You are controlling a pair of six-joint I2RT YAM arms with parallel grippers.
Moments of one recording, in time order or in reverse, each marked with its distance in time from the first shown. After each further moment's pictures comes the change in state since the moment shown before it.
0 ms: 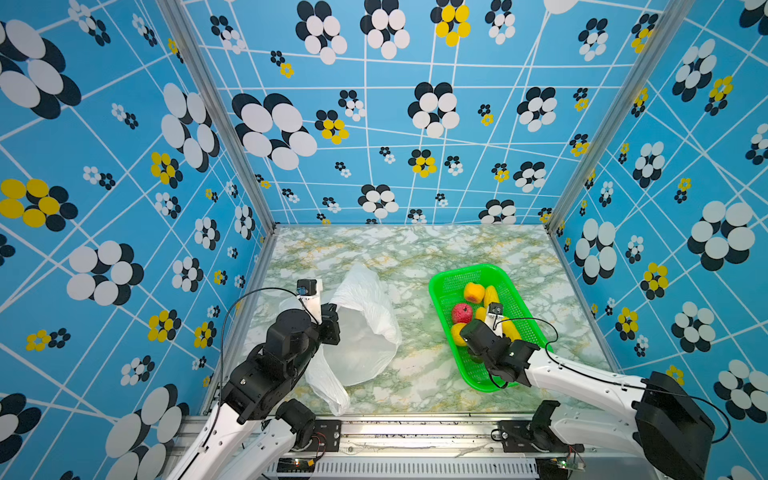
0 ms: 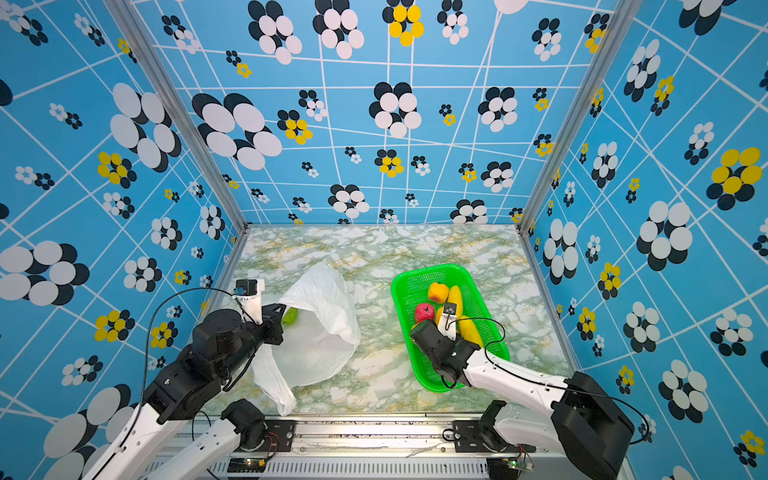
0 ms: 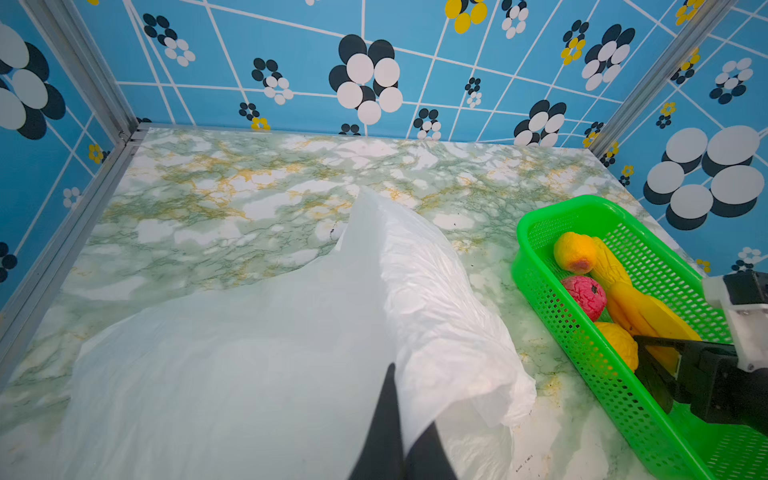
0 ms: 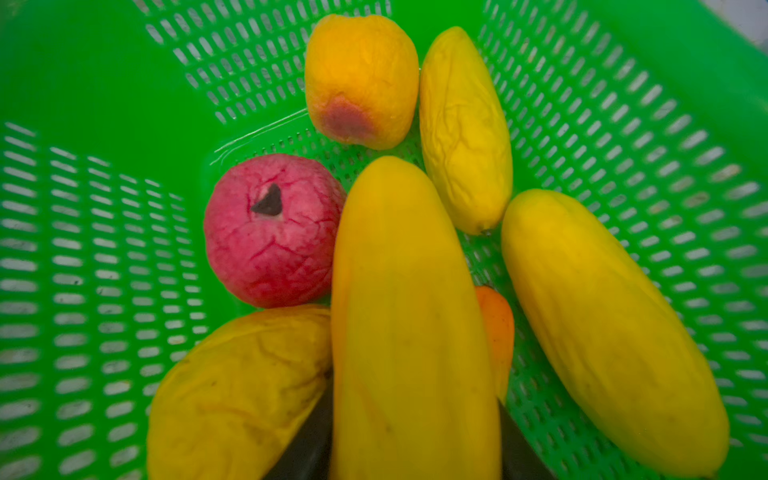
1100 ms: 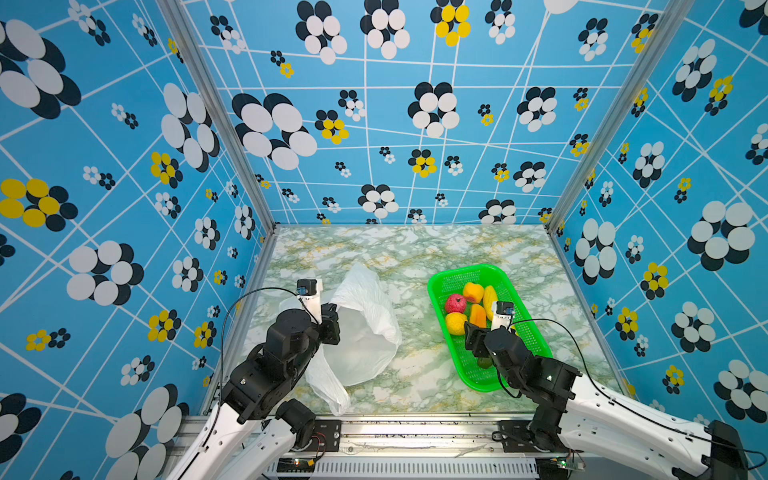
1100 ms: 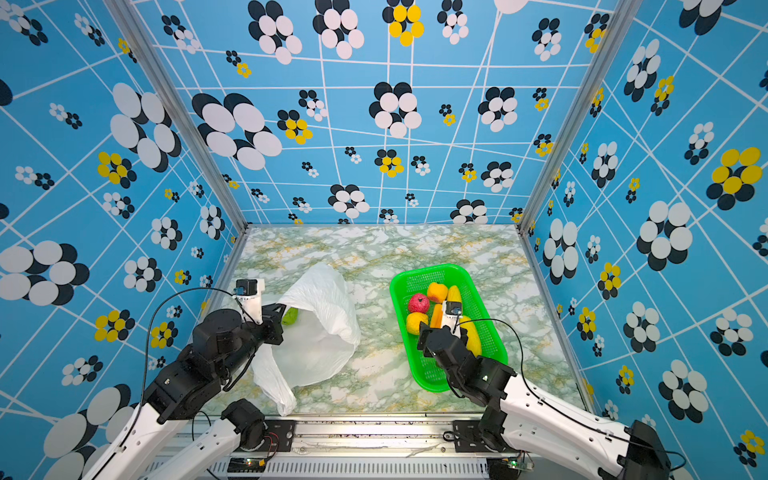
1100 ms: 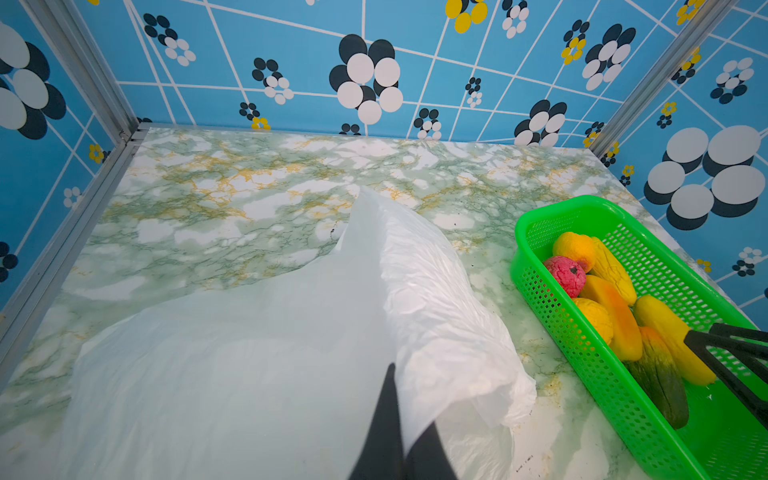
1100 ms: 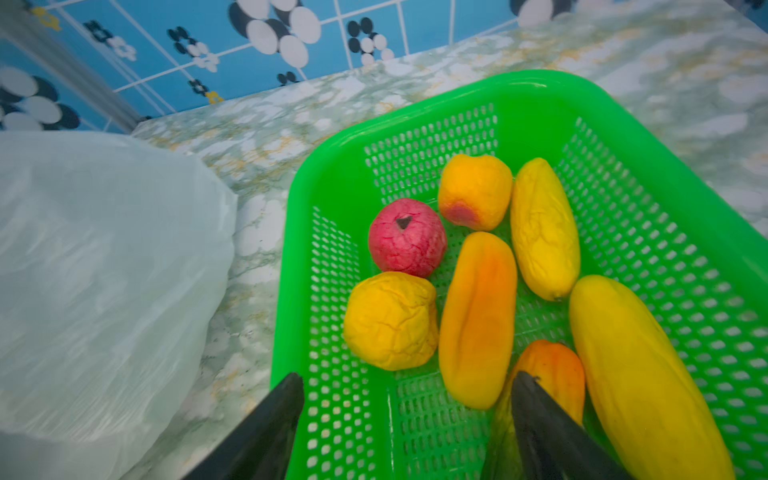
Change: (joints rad) left arm 0.000 0.004 0.000 0.000 -0.004 0.000; right arm 0.164 -0.418 -0.053 0.072 -0.015 -0.197
